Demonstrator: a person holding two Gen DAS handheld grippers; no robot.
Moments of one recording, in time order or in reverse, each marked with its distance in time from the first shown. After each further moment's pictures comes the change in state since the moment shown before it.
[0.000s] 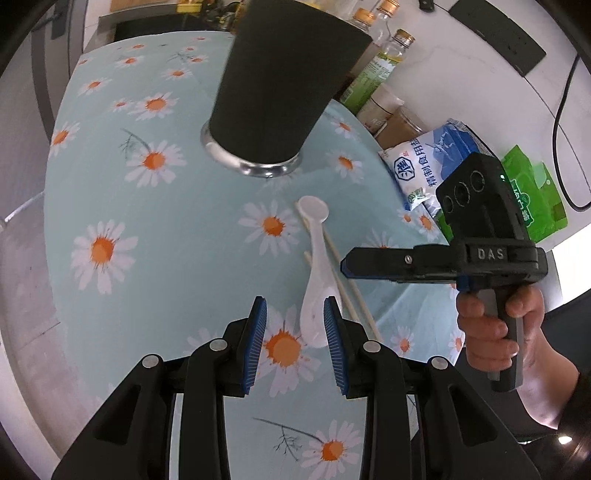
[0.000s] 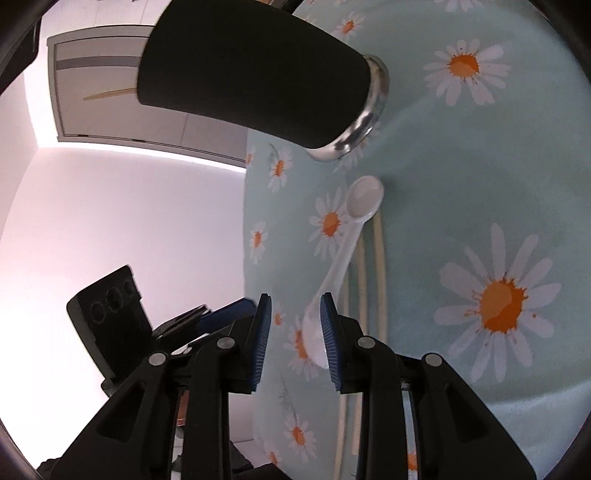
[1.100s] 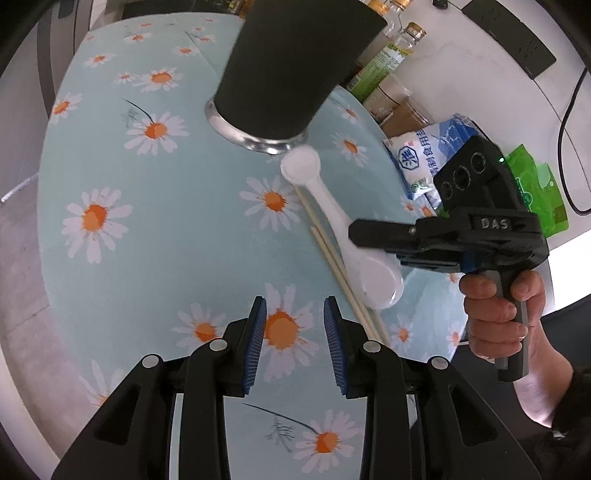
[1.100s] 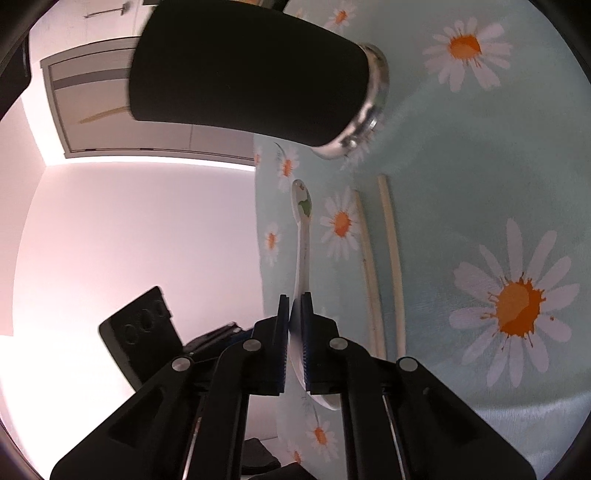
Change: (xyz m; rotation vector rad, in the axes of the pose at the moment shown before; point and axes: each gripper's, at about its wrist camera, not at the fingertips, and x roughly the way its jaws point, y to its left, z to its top) left arm 0.011 0.000 -0.008 -0.043 0.053 -0.034; right arm -0.008 -0.005 0.004 0.063 0.018 0.100
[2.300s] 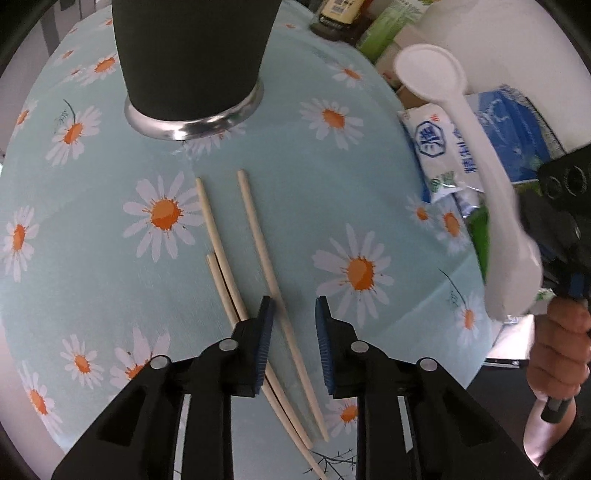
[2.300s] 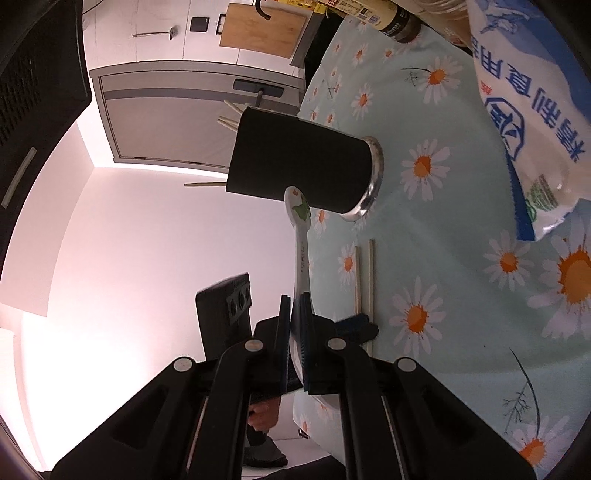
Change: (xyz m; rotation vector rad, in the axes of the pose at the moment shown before) left arm 0.087 -0.077 0.046 -0.097 0.125 0.209; right arm -0.141 -0.019 0.023 -0.072 -0.054 0.156
